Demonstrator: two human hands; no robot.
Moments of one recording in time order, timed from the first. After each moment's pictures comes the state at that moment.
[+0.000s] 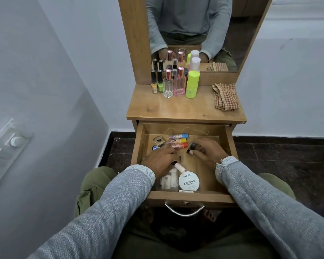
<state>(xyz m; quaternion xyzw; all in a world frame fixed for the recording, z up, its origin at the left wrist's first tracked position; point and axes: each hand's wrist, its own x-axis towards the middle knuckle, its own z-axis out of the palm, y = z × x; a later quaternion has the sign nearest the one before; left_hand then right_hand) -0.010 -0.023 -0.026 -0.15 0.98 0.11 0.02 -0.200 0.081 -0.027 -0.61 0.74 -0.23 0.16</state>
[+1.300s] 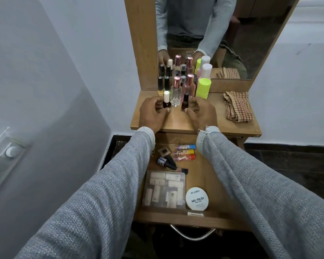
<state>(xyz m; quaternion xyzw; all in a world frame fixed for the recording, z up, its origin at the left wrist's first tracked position) -0.073 -0.144 0.028 -0.42 0.77 0.32 -0.36 -0.205 -0.047 0.032 -0.44 0.77 -0.46 0.05</state>
